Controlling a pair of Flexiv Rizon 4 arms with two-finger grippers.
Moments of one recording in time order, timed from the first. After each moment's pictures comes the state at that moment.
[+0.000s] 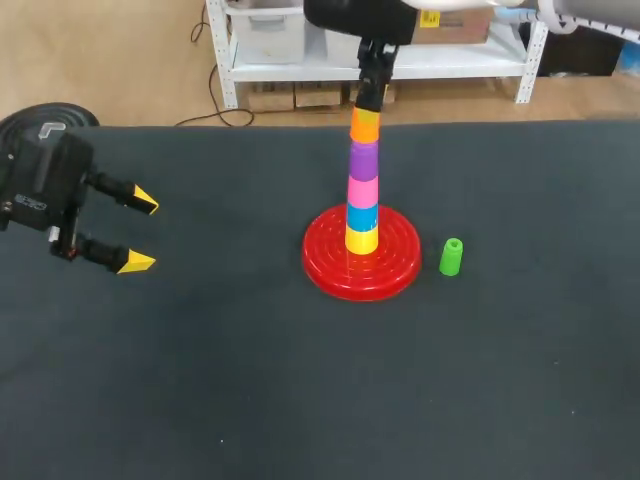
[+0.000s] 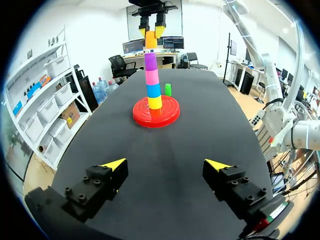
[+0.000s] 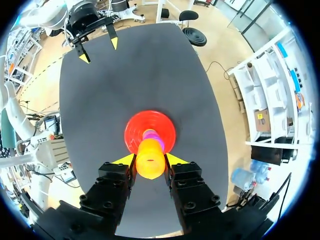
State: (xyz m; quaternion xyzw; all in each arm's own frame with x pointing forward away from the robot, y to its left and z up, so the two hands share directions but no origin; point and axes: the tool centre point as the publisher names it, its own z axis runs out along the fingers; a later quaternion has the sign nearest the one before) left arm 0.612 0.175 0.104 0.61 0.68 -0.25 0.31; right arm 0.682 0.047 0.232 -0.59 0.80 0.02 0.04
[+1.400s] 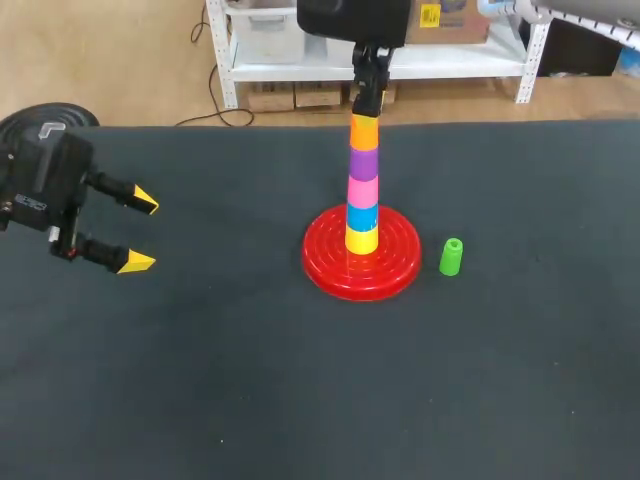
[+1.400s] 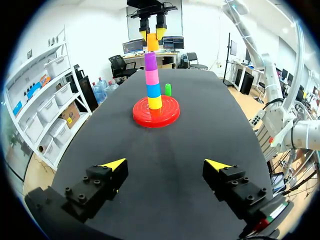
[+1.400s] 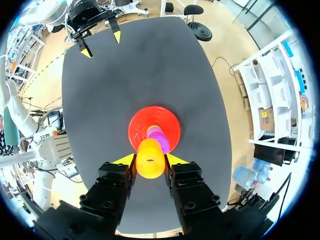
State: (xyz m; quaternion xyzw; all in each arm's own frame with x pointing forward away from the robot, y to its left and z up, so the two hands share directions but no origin) left arm 0.612 0.175 0.104 0.61 0.68 -0.25 0.31; right arm 0.677 0.049 0.227 -0.60 0.80 0.02 0.01
